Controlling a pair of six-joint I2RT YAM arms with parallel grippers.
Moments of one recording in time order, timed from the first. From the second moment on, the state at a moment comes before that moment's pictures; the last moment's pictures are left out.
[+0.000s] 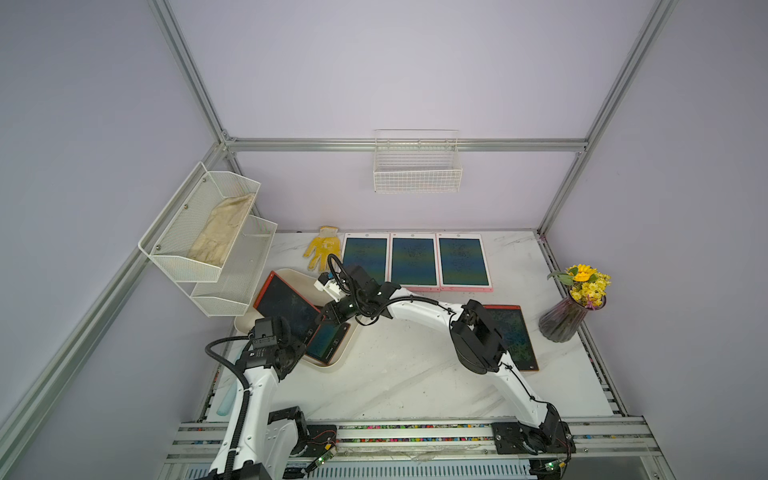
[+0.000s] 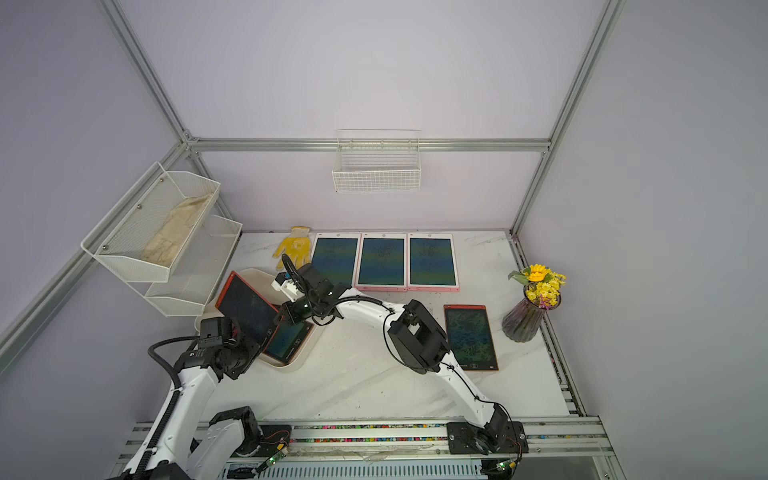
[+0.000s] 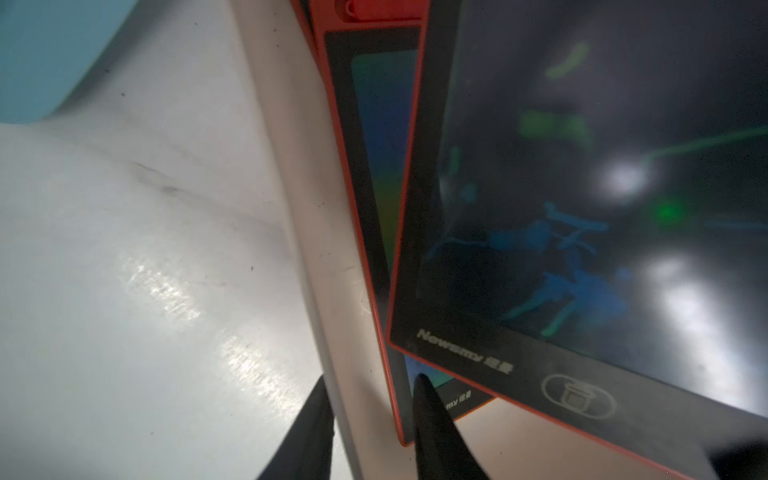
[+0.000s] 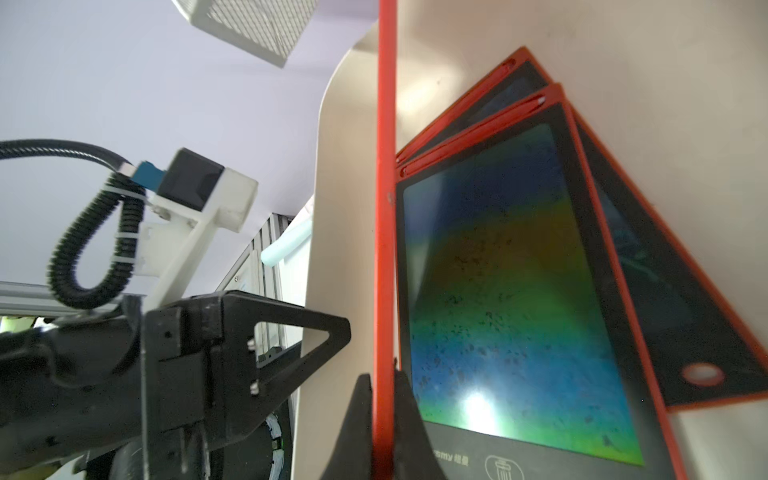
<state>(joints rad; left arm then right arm) 0.22 0.85 0.53 -0.75 0.07 -0.79 0.93 2.34 1.99 -0.26 -0.61 0.44</state>
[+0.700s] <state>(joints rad) 0.09 0.86 0.56 -0.66 0.21 -0.73 0.75 1.95 1.60 -0.20 -0.51 0.45</state>
